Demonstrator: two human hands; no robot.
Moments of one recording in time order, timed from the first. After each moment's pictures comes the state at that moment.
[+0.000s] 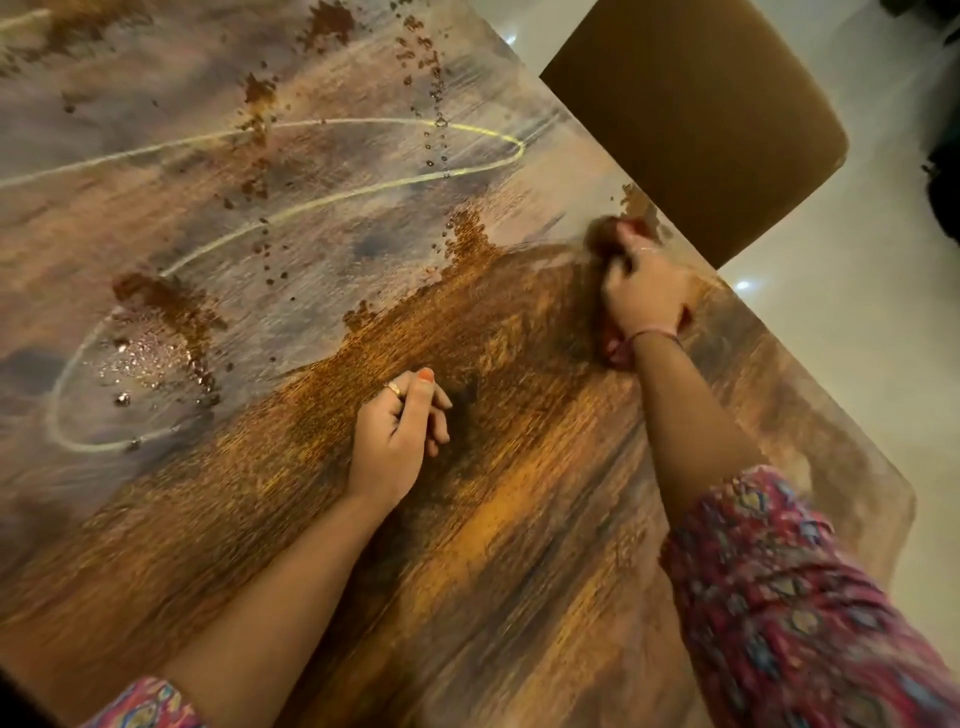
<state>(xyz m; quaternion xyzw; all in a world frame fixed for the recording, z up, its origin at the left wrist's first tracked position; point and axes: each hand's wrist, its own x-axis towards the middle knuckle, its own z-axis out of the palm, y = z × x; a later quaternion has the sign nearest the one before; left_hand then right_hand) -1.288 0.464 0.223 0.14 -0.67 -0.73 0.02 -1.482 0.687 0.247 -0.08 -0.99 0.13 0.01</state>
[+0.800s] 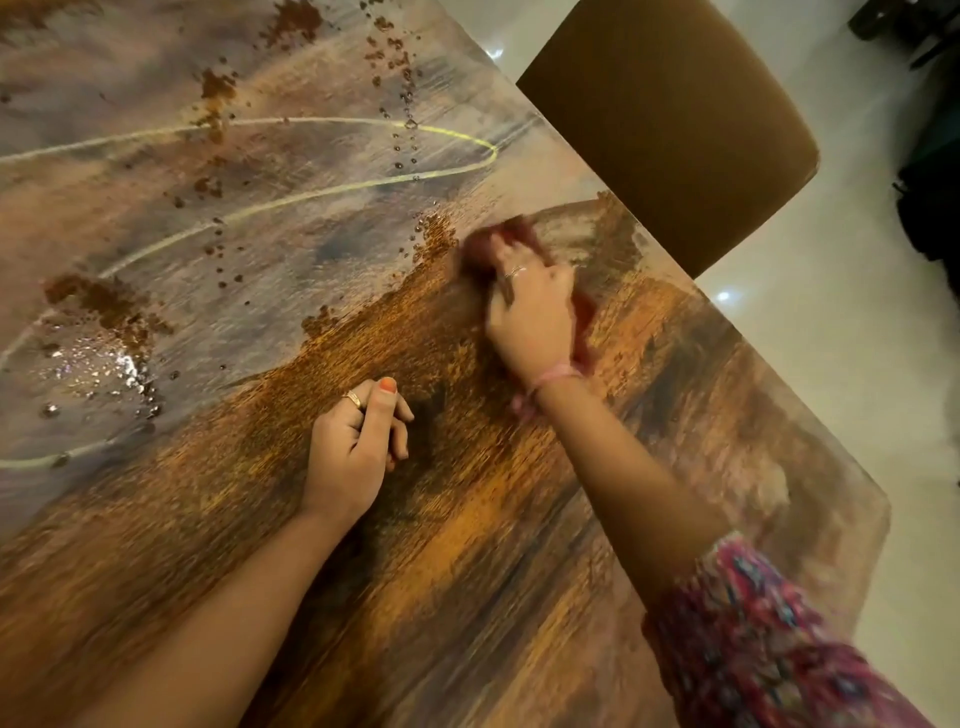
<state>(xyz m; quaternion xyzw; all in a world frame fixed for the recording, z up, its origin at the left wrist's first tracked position) -1.289 0.467 0.220 0.14 -0.71 -0.69 0.03 -1.442 0.617 0.229 0.08 -0.98 0.16 0.02</state>
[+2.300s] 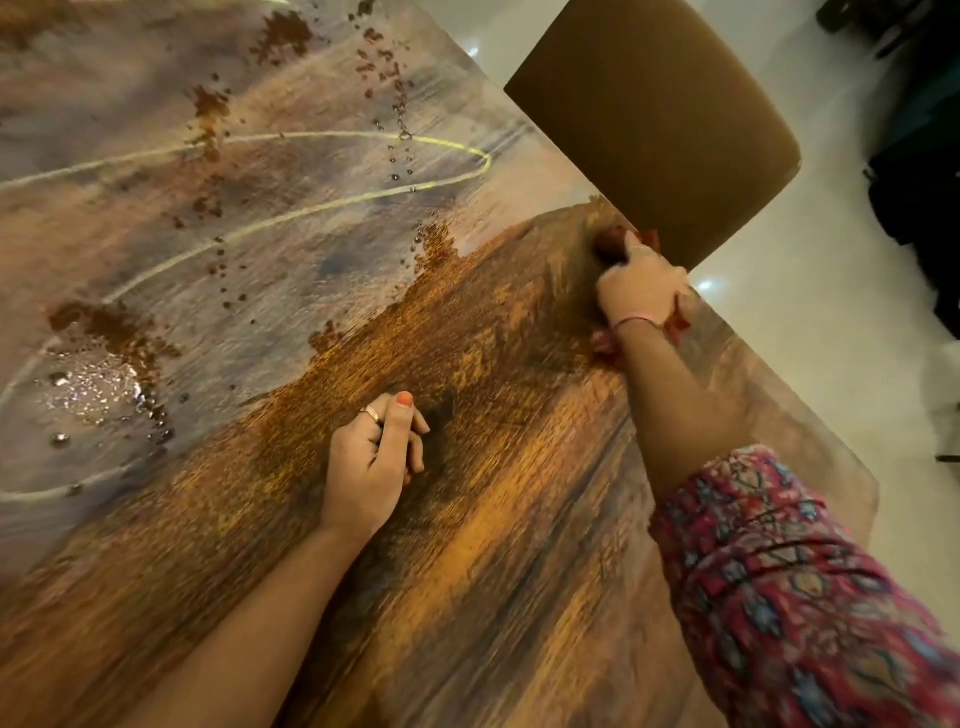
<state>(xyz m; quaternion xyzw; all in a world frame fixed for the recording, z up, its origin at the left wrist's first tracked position) -1.291 0.464 0.224 0.13 -0.71 -0.69 0.01 -1.502 0.703 0.252 -0.21 -0.97 0.13 0.01</state>
